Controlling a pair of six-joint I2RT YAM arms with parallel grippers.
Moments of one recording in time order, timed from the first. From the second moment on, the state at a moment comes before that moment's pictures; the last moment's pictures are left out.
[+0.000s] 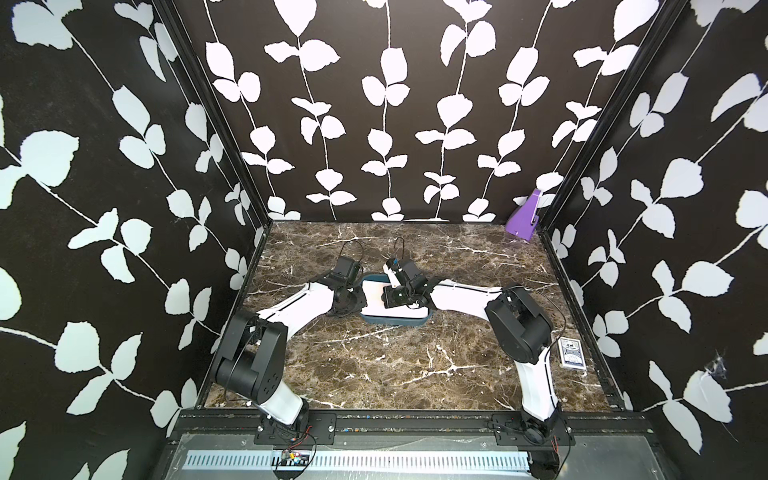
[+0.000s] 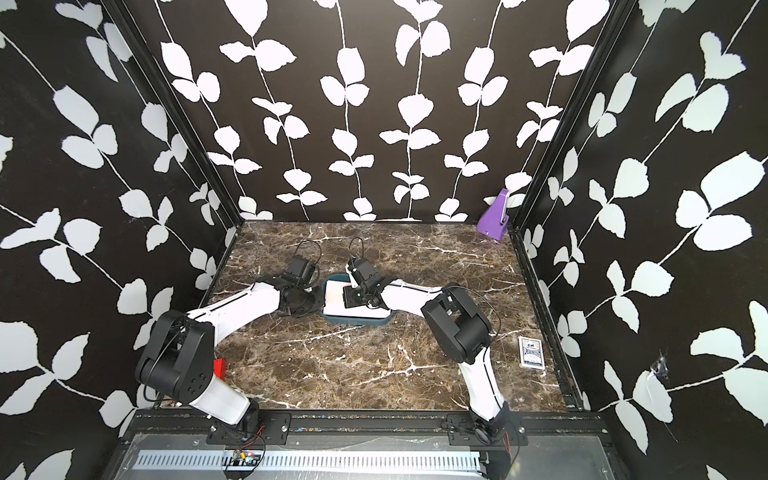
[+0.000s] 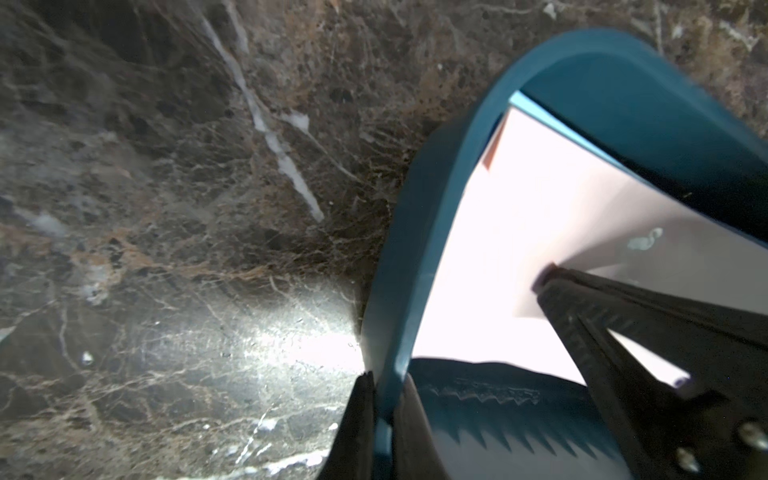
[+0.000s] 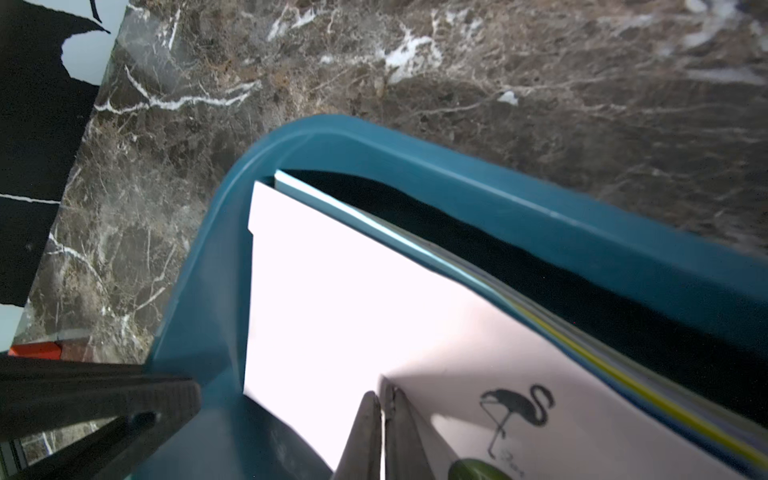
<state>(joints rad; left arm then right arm) -0.41 1.57 0.98 -0.58 0.06 -0.68 0.79 2.07 1.41 -0.18 -0.18 0.48</state>
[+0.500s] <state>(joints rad) -0.41 1.65 1.07 -0.57 0.01 -0.69 0.69 1.77 1.43 -0.35 -0.15 0.49</state>
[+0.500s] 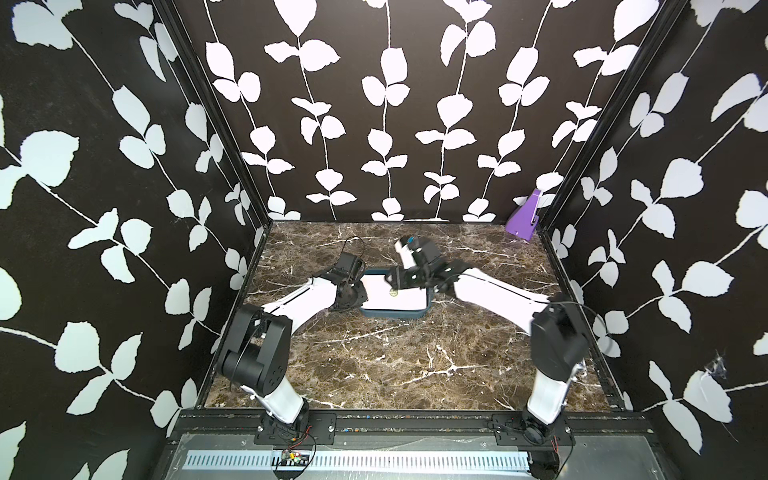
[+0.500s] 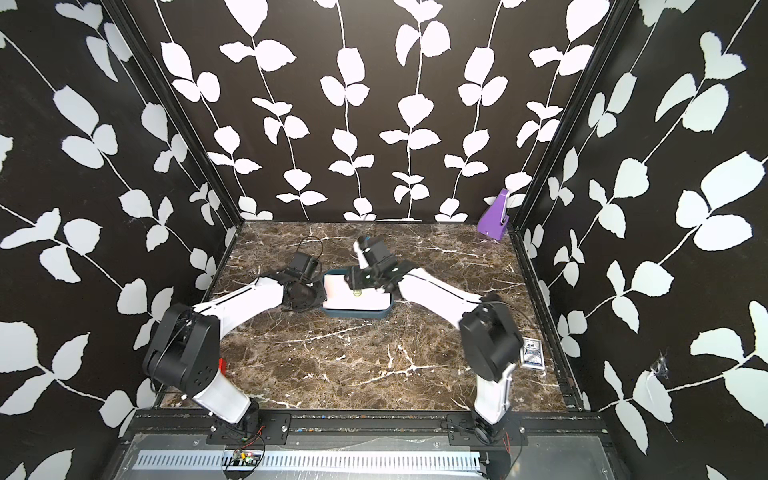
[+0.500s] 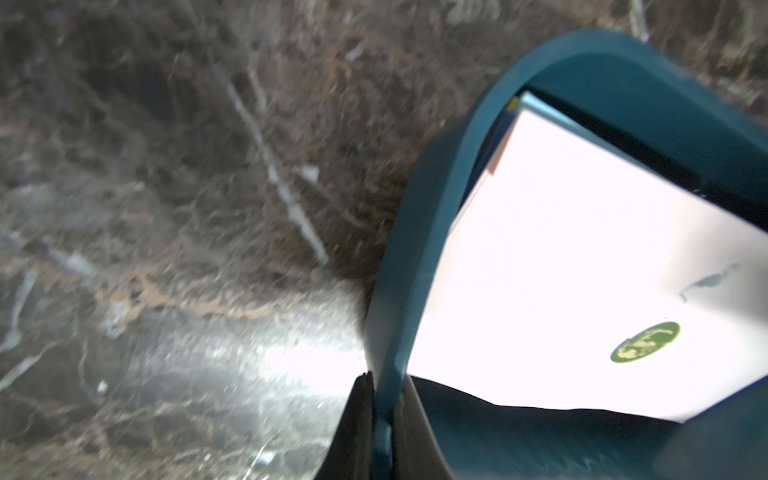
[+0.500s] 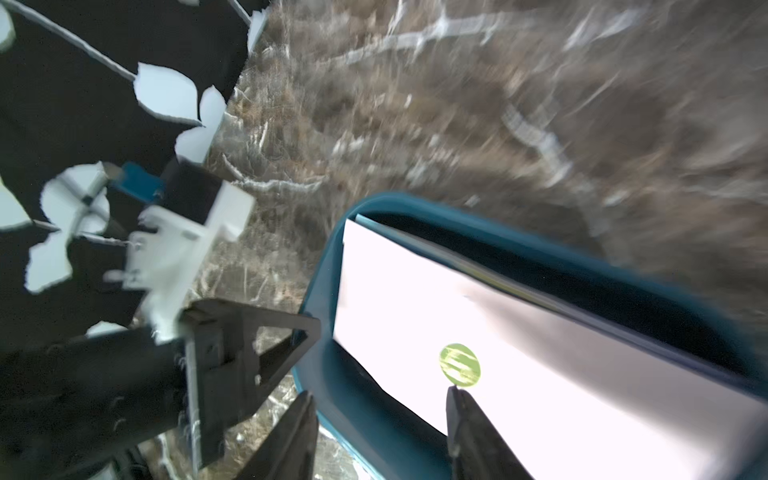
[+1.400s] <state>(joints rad) -0.35 1.31 0.78 -0.11 -0.46 0.03 0.06 1.37 0.45 0.24 0.29 -0.03</state>
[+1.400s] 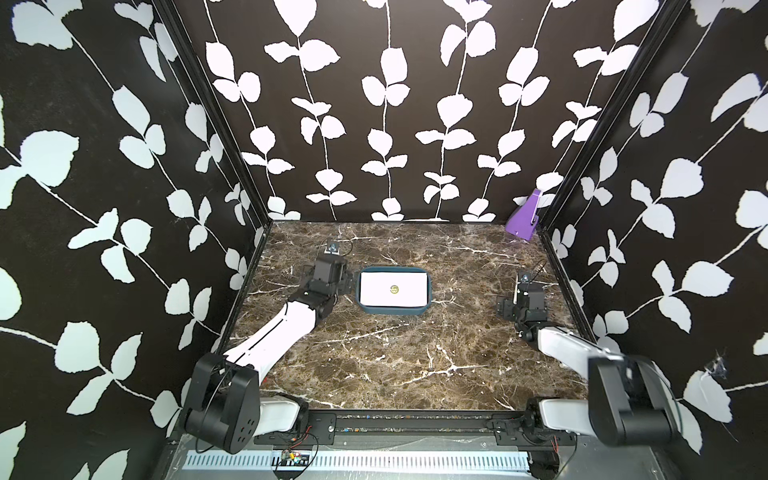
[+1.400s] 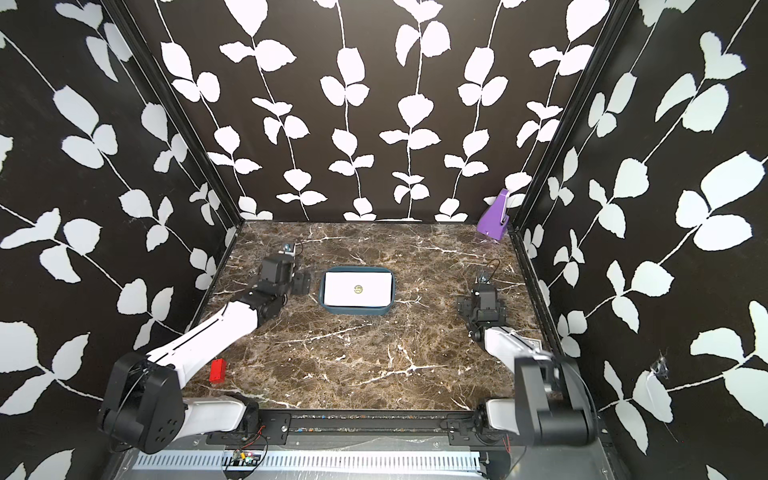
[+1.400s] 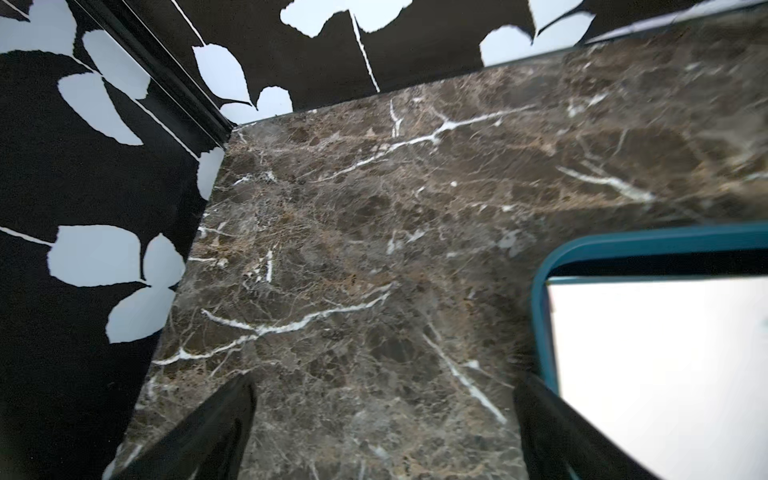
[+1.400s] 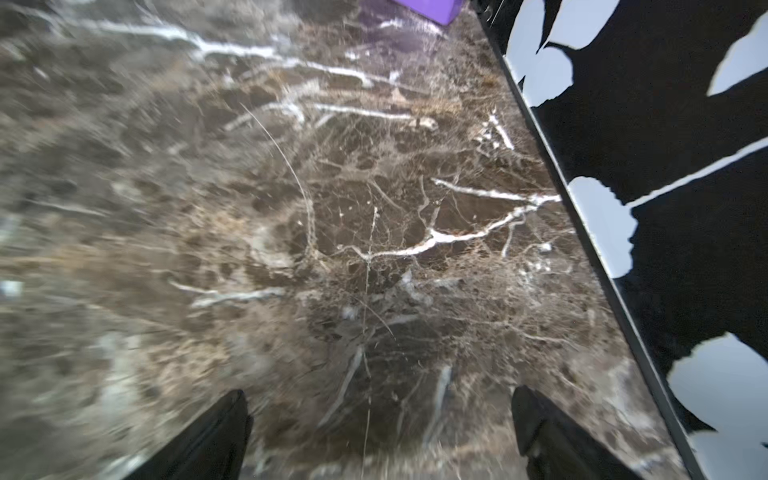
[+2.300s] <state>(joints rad) -0.03 1.58 0.42 0.74 -0.03 0.15 0.05 1.53 0.35 0.75 0.32 -0.05</state>
